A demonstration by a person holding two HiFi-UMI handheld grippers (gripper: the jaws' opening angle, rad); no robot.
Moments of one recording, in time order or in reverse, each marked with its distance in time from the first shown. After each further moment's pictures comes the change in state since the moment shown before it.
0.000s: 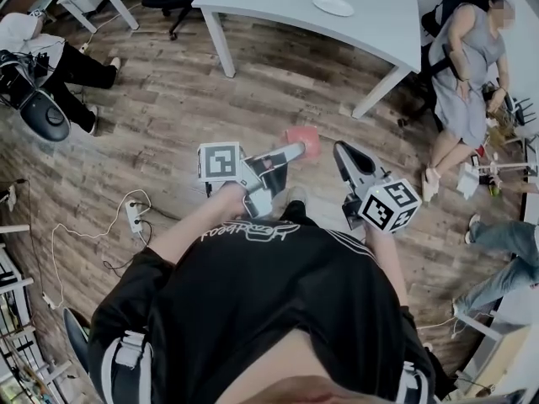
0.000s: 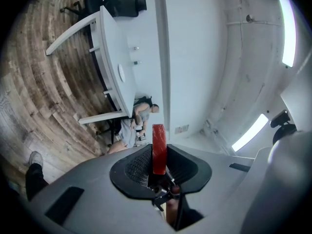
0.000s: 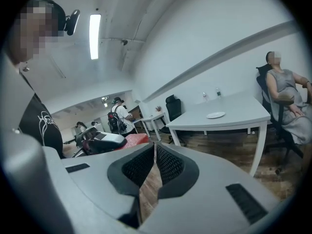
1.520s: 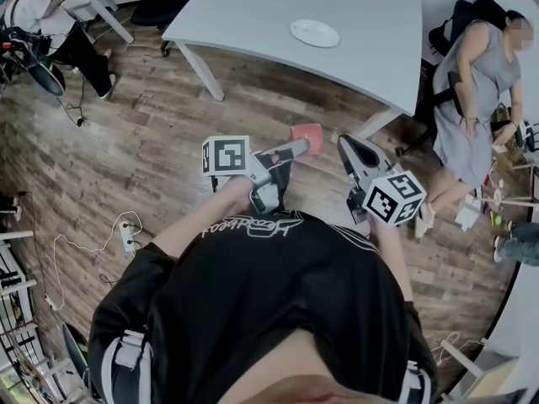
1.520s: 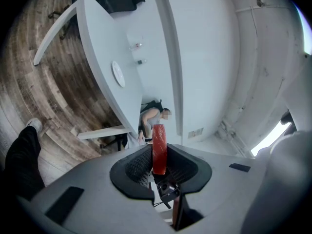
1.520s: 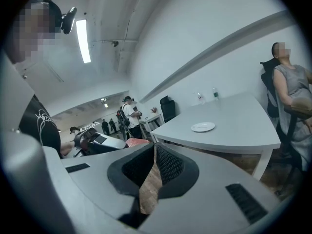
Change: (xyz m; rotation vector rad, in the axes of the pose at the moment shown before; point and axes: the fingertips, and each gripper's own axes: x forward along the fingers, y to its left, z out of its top) left arm 0.198 0.087 0.147 0.024 -0.008 0.165; right arm 0.083 -0.235 0.094 -0.003 0.020 0.042
